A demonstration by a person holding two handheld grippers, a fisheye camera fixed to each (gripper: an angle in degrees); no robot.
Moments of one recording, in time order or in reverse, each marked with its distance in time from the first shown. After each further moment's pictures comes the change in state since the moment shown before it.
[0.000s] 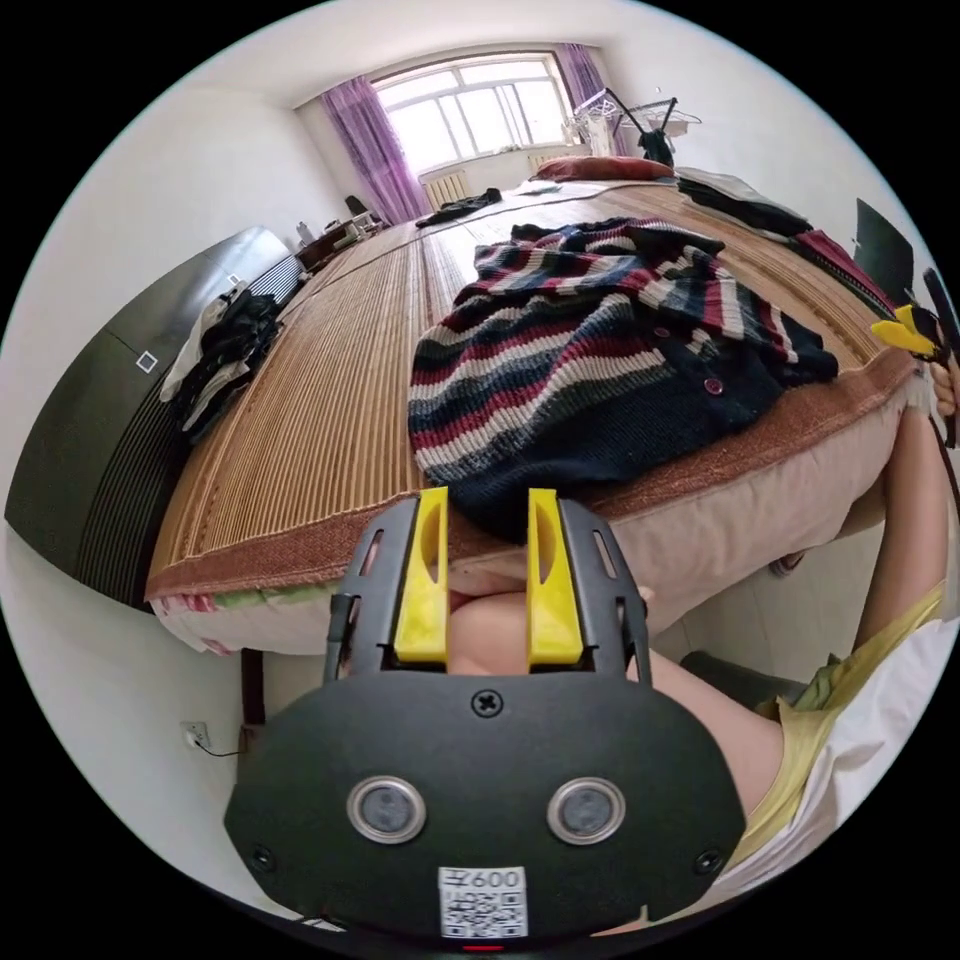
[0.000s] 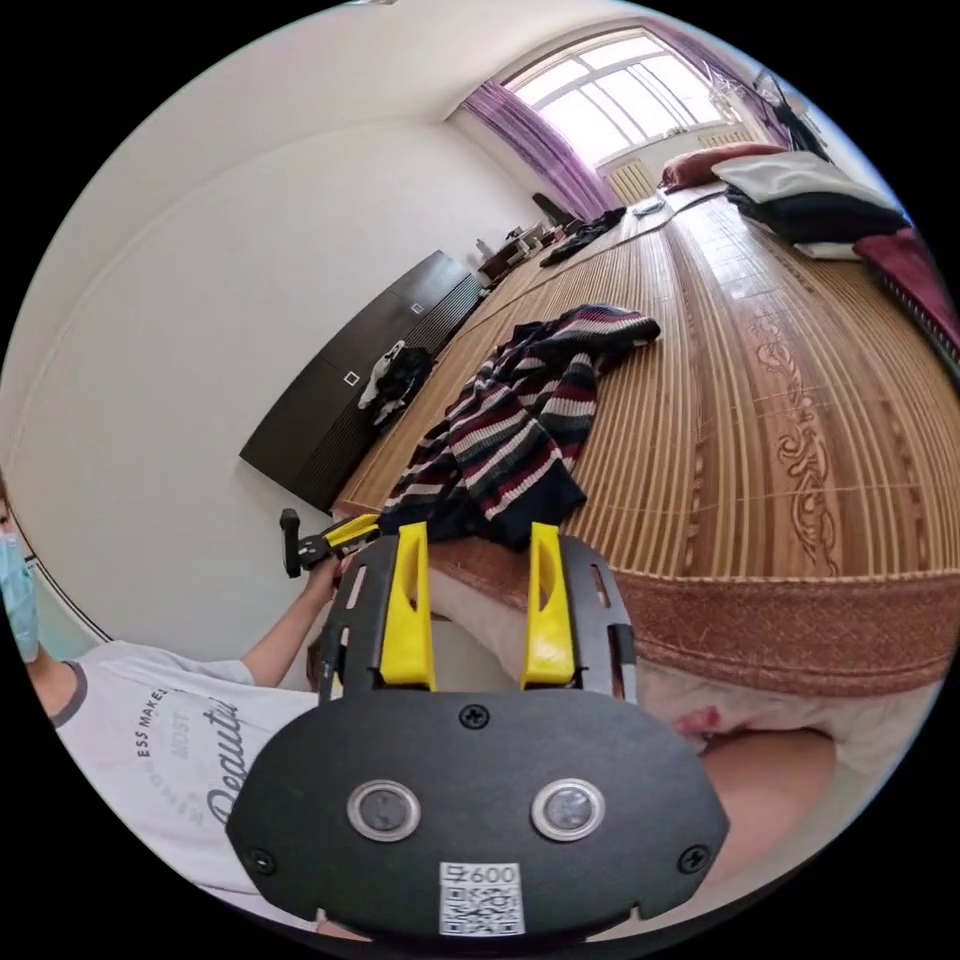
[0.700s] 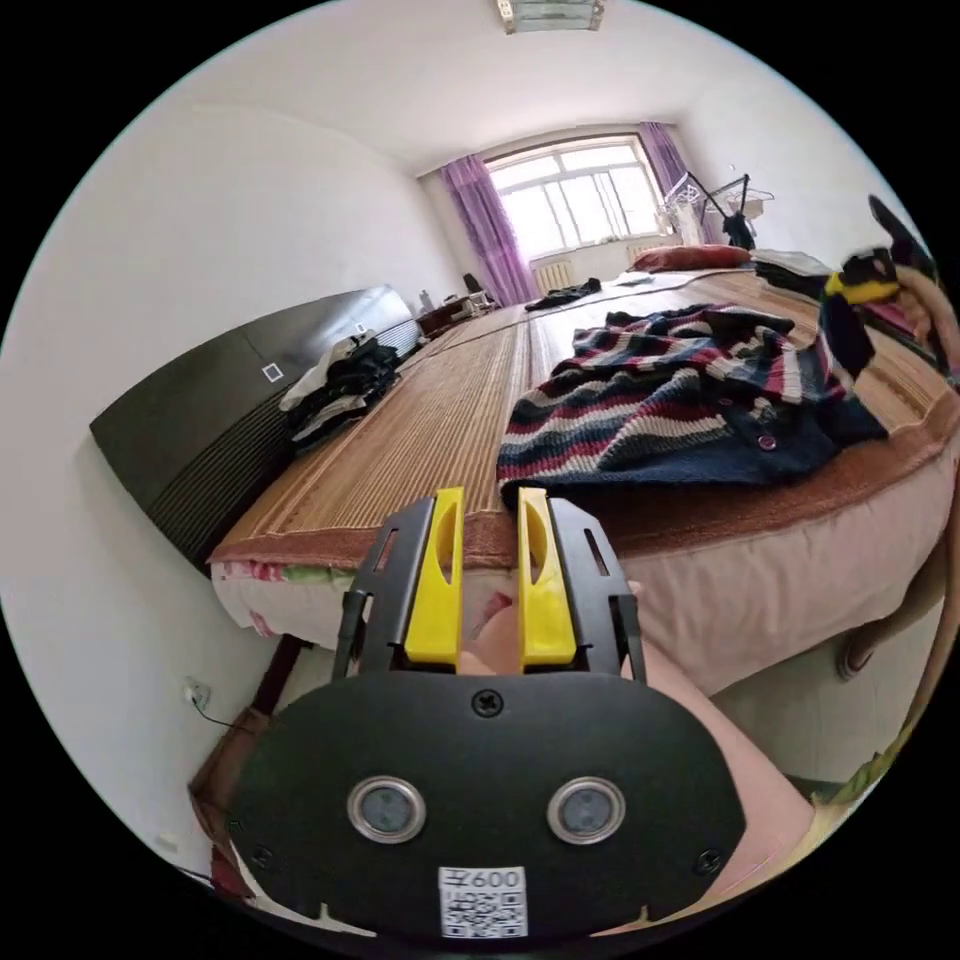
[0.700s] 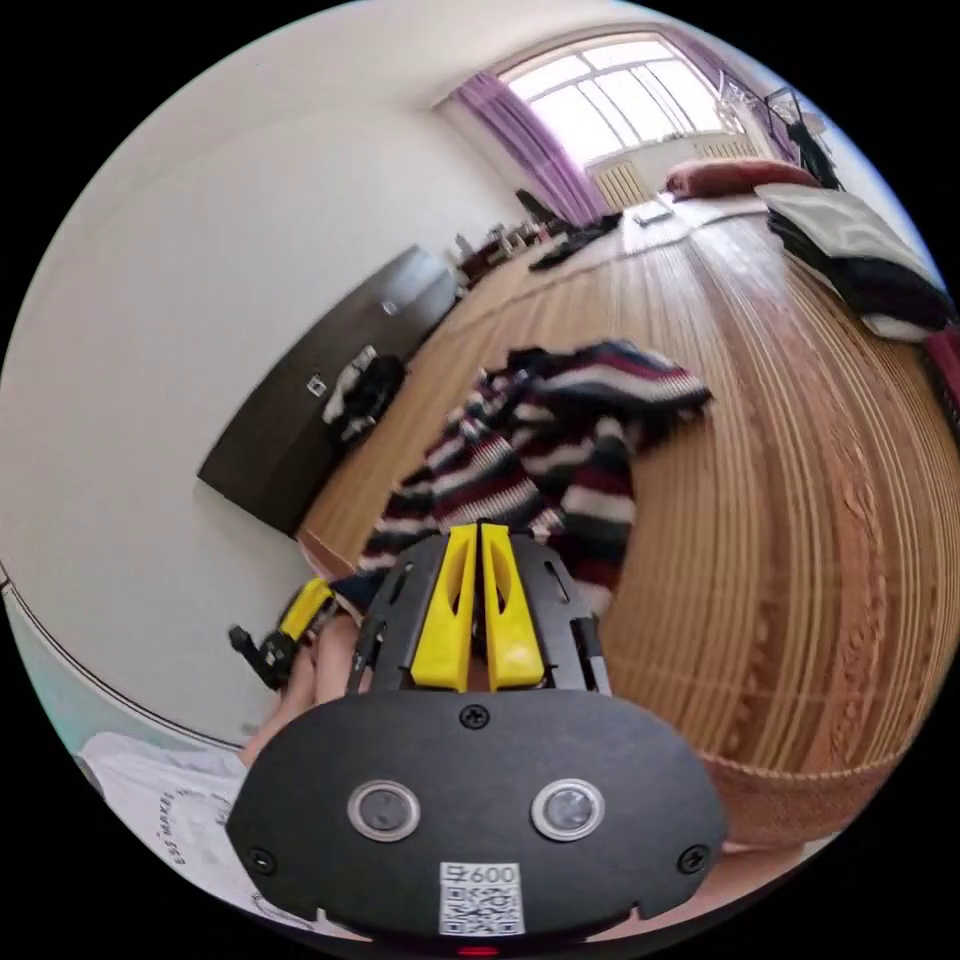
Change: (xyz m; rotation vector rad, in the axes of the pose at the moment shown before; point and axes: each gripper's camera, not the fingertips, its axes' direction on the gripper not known) left arm 0.053 0.066 -0.094 0.259 -0.326 -0.150; right arm -0.055 -0.161 0.053 0.038 0.073 -0.032
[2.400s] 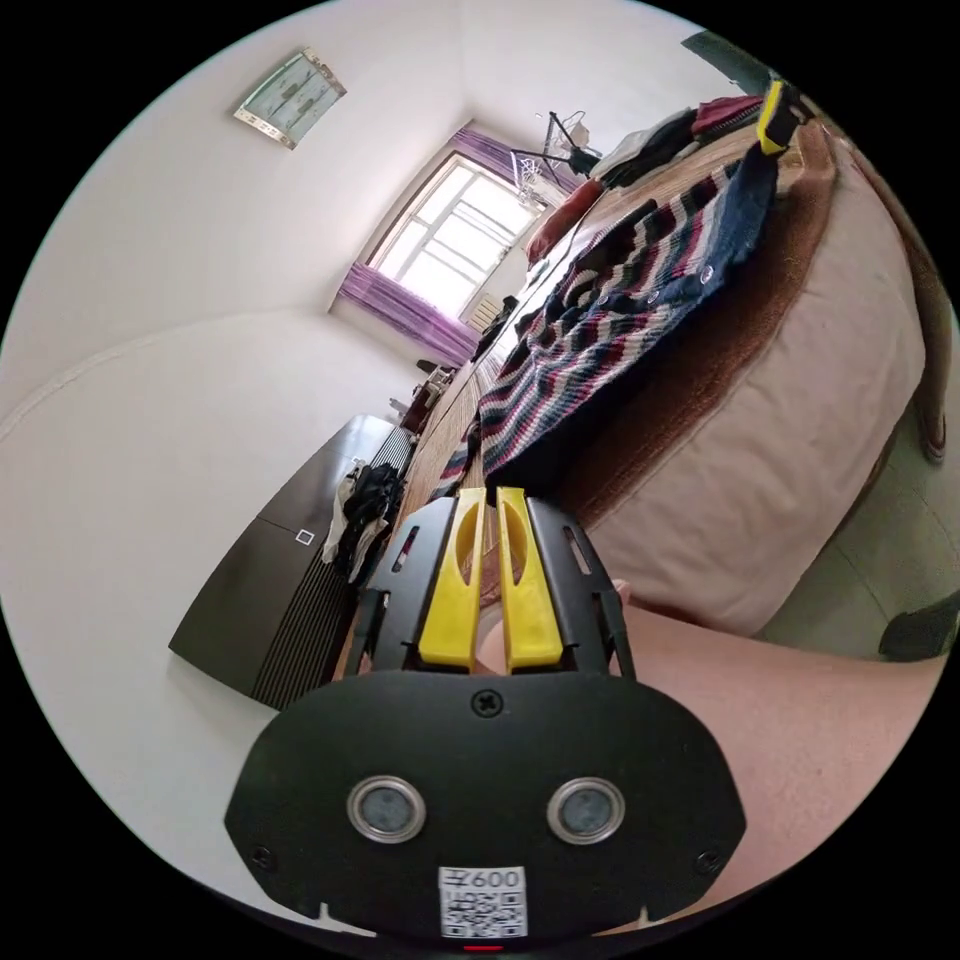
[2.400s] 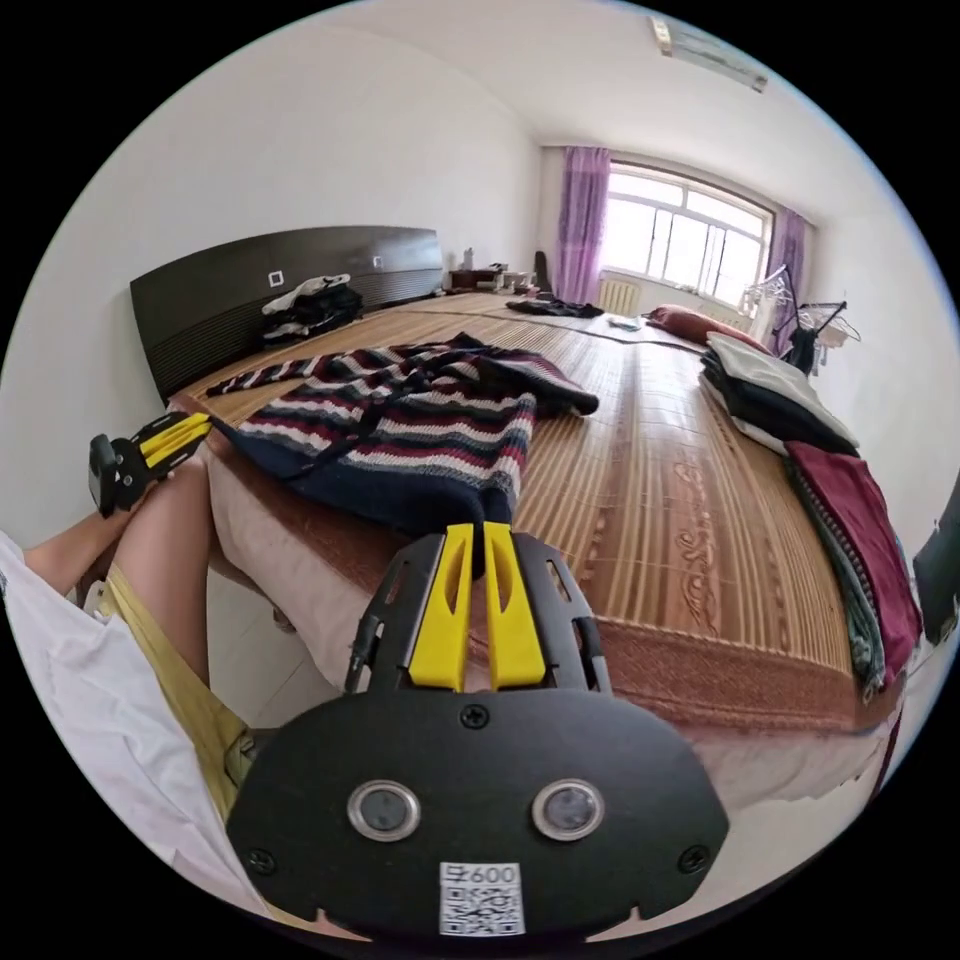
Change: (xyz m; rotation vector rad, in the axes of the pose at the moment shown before) left arm 0.053 -0.069 -0.099 0.205 -0.131 0.540; right arm -0.115 0.298 -0.088 0.046 0.500 -0.406
